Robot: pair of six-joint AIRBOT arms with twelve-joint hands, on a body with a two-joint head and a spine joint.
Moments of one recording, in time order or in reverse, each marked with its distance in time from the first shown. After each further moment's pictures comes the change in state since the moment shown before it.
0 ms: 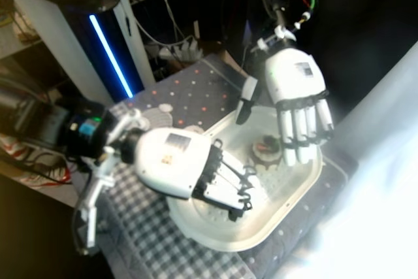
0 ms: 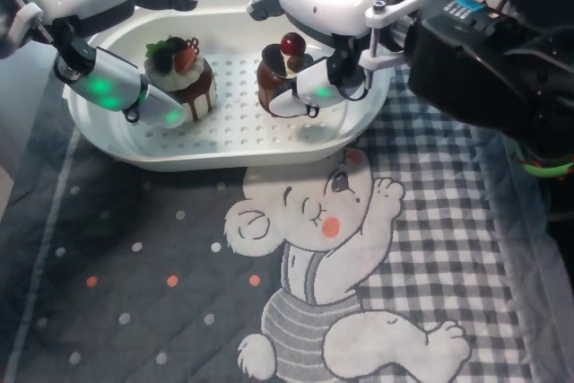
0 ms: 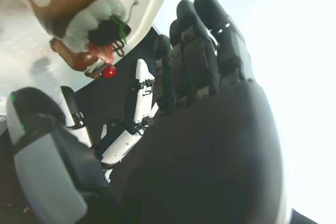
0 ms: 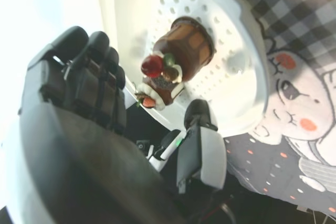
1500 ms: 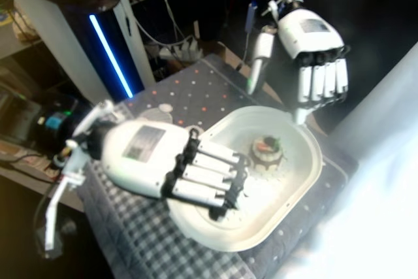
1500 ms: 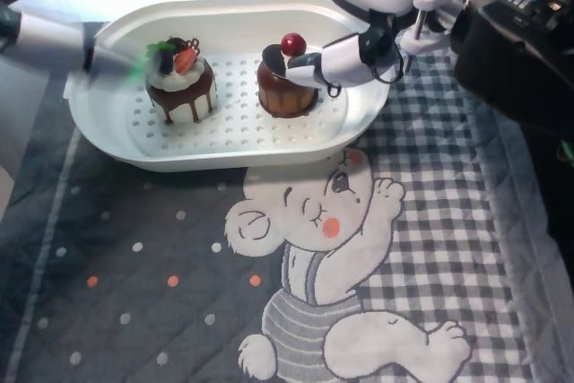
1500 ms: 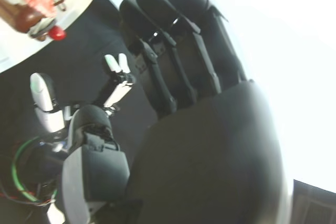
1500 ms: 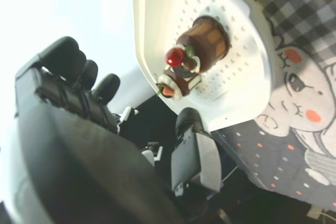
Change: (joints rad) left arm -0.012 0.190 -0.164 0.221 -0.151 -0.186; right arm 0.000 0.122 -0.111 -0.037 0.110 0.011
